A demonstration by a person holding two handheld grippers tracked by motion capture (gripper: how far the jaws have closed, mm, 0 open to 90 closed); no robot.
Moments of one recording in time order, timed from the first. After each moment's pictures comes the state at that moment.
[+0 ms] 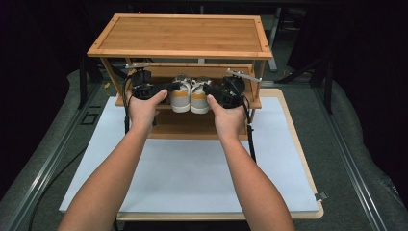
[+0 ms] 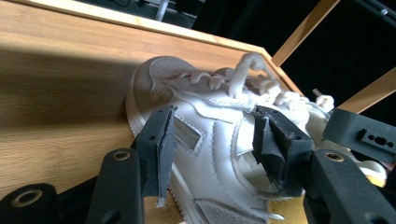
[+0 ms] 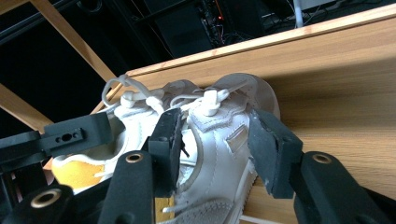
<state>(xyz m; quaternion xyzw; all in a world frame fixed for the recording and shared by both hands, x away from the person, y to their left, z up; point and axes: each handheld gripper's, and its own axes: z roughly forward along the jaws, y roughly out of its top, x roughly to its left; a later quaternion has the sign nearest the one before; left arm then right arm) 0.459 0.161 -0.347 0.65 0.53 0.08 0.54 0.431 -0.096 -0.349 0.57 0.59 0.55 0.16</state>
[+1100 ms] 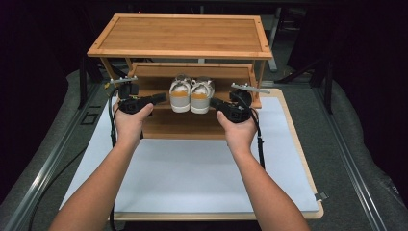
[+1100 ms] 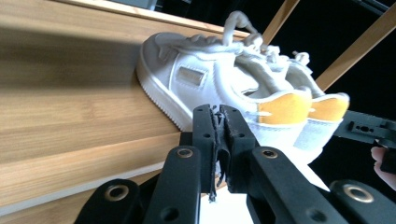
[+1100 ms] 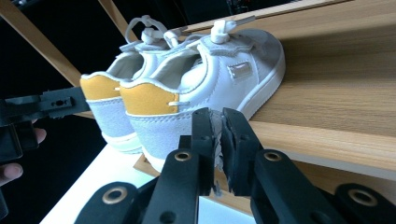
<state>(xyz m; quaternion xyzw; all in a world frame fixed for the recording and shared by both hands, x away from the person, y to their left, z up) 0.425 0.190 -0.362 0.67 0.49 0.09 0.55 0.401 -0.116 -0.365 0.52 0.64 0.54 0.14</state>
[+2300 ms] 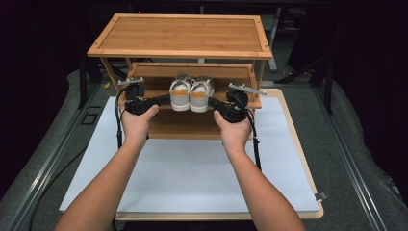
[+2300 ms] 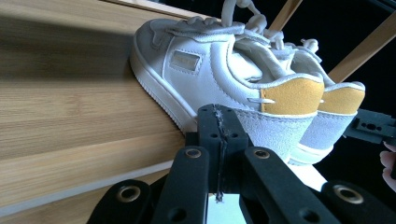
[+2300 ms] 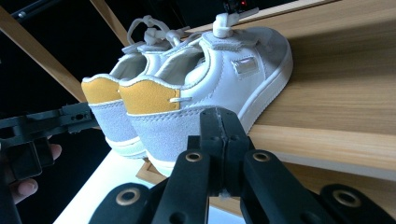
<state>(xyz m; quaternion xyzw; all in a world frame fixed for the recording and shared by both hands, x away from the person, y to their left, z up) 0.431 0.177 -0.369 0.67 0.50 0.09 0.54 0.405 -0.107 -0.370 0.54 0.63 0.55 0.13</state>
